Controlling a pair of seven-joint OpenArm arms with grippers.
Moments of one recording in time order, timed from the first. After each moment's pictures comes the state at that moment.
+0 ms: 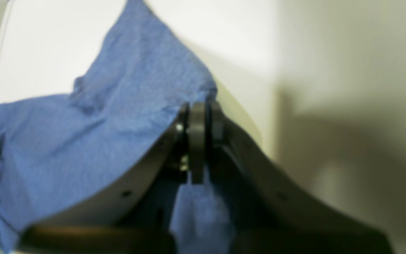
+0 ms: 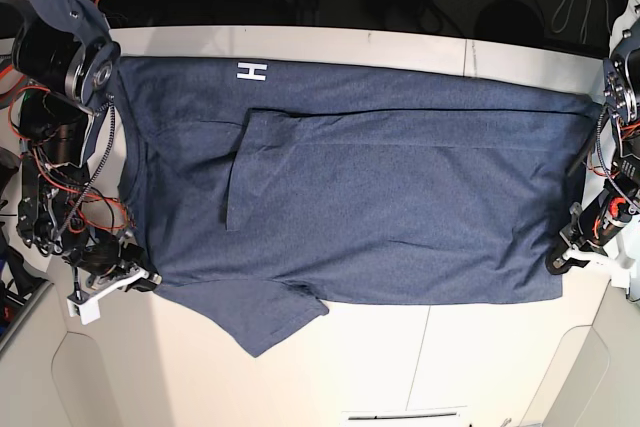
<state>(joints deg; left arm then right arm) -32.4 -30.0 -12.3 14.9 -40.2 -38.8 18.9 30.0 9.9 22.8 42.7 19.7 30.6 -42.2</state>
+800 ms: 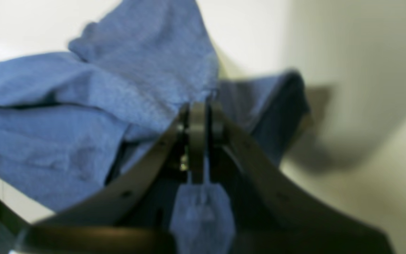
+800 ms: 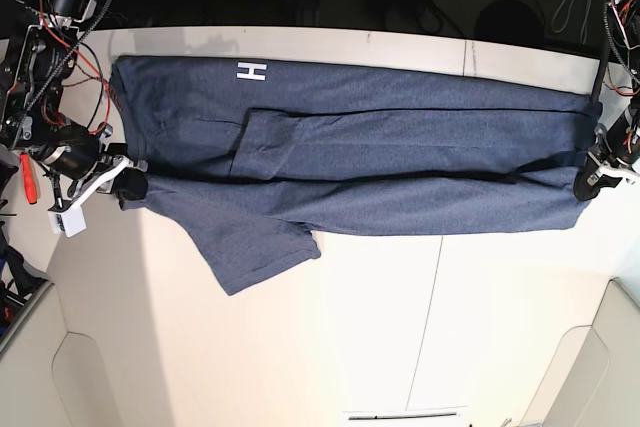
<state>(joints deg) -5.0 -29.8 -29.0 42.9 -50.6 -38.3 32.9 1.4 9.9 22.7 82.0 33.5 31.1 -59.9</state>
